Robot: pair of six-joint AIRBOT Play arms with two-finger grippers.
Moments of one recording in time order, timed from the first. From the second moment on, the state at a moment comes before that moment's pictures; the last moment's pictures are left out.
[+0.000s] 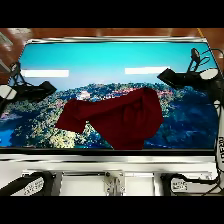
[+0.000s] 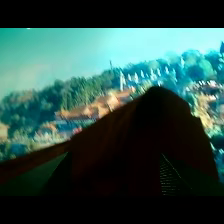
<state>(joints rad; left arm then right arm) 0.10 -1.18 1.06 1.23 -0.83 -1.70 -0.19 -1.49 1.35 -0.88 0.97 1.28</state>
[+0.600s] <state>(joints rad) 0.29 -1.50 1.07 1.16 -1.19 -1.46 -0.34 -1.46 1.02 -0.92 1.51 1.29</state>
